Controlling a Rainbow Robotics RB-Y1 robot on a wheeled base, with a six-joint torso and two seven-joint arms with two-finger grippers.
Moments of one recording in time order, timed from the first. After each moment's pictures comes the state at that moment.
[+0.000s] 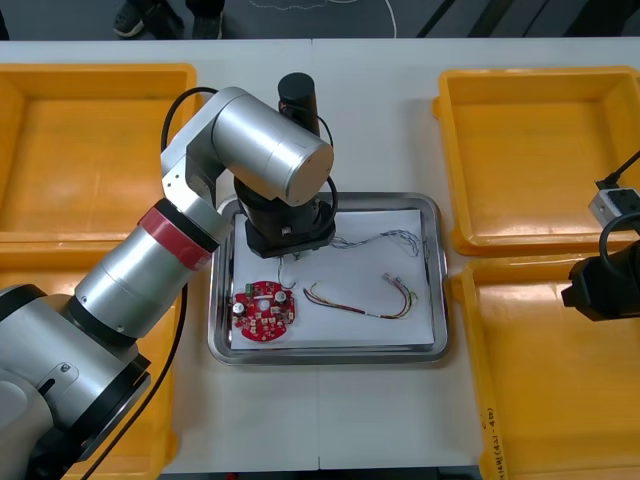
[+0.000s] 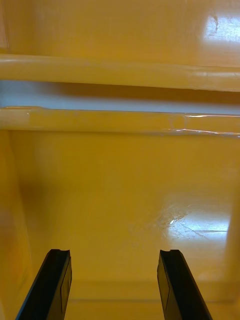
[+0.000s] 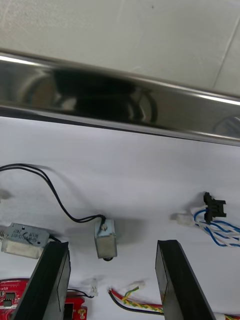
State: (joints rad) right arm -0.14 -0.73 -0.12 -2.30 -0.77 1.92 1.22; left arm -0.84 0.20 -0.47 -1.40 0.47 1.71 -0.67
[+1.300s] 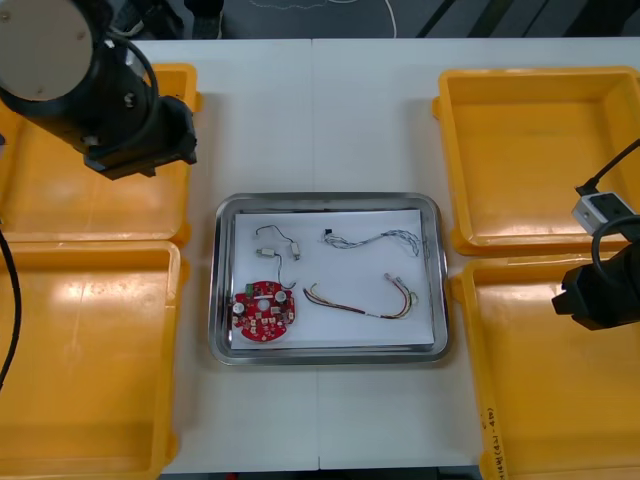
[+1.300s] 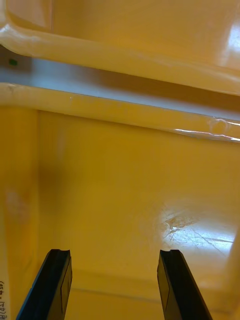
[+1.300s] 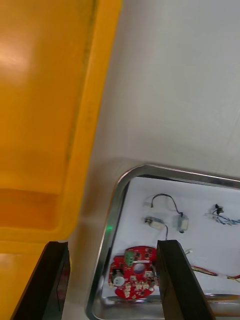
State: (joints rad) right arm -0.14 -0.73 -0.12 -2.31 -0.84 1.92 1.31; left arm -0.78 0.60 -0.12 -1.88 0.73 1.91 -0.77
